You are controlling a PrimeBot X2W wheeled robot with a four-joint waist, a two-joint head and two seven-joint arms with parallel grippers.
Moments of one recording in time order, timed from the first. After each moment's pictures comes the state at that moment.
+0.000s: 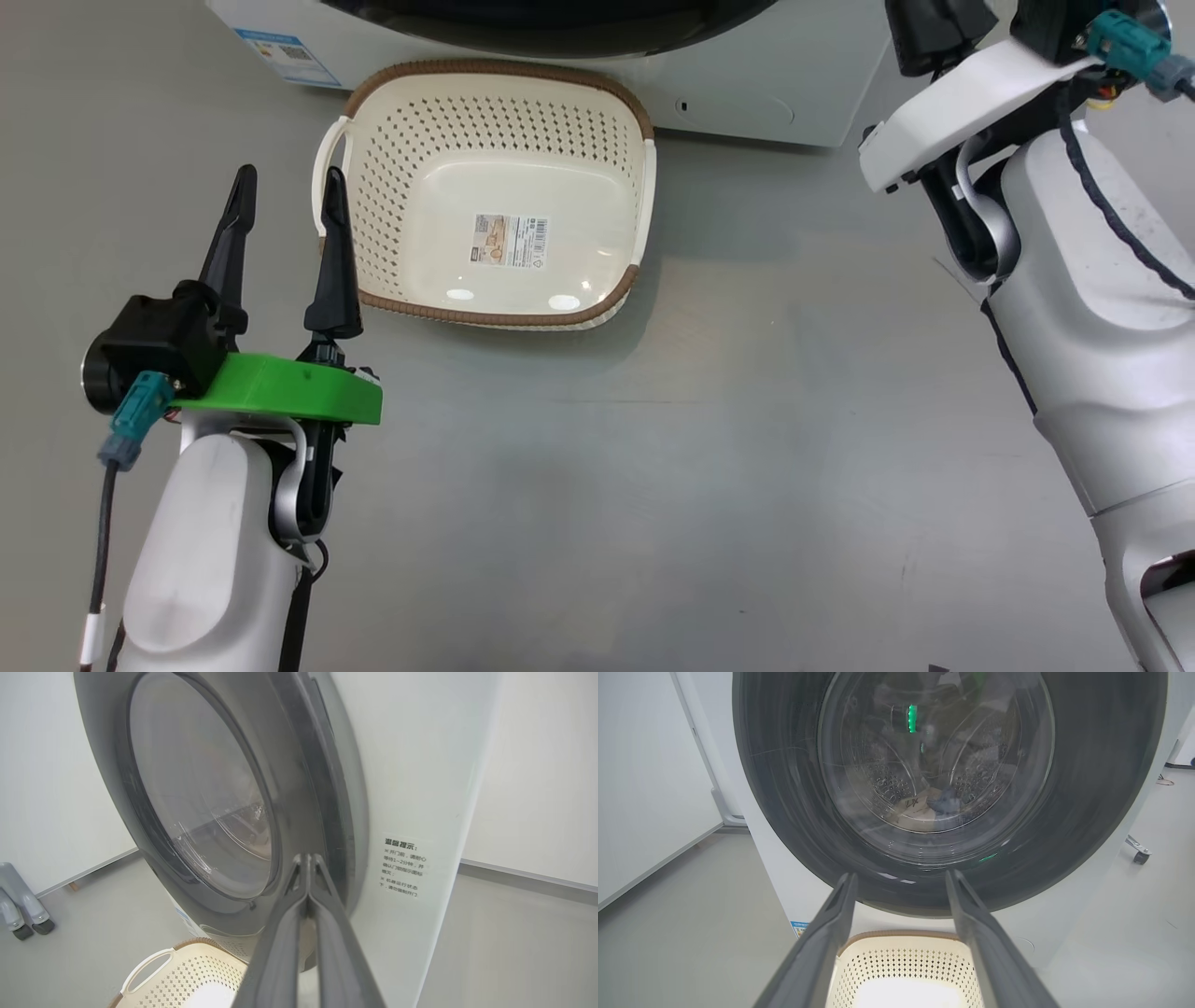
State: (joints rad) left arm -0.40 0.02 -0.11 0.19 -0.31 -0.12 -0.25; right arm -0.97 -0.17 0.48 0.63 0.39 0.11 -0.25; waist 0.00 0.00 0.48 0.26
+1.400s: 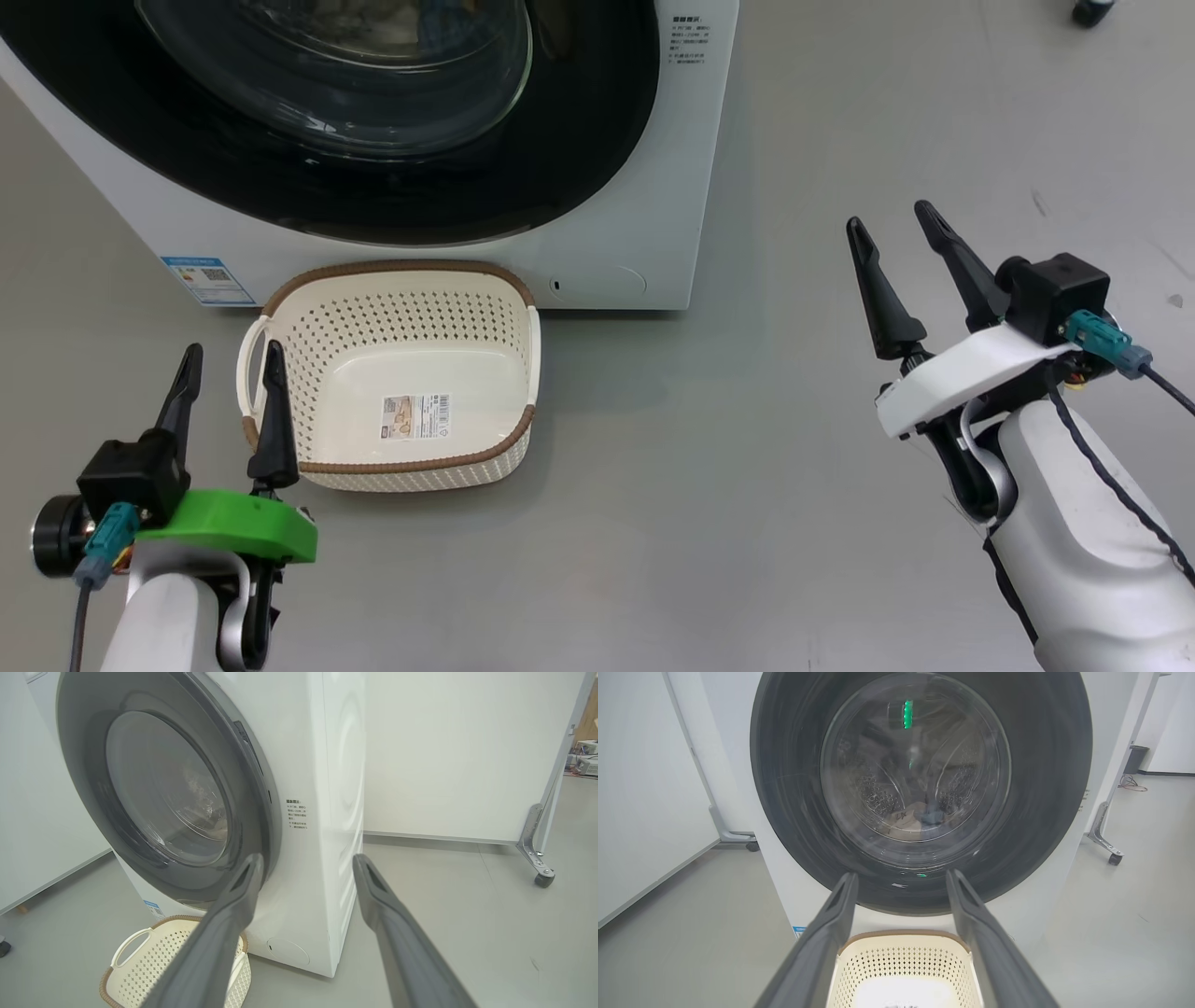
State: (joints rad) left arm -0.17 0.08 -0.01 0.24 -0.26 -0.12 -0.25; right arm -0.48 -0.18 0.36 0.47 0.42 0.12 -0.25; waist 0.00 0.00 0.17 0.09
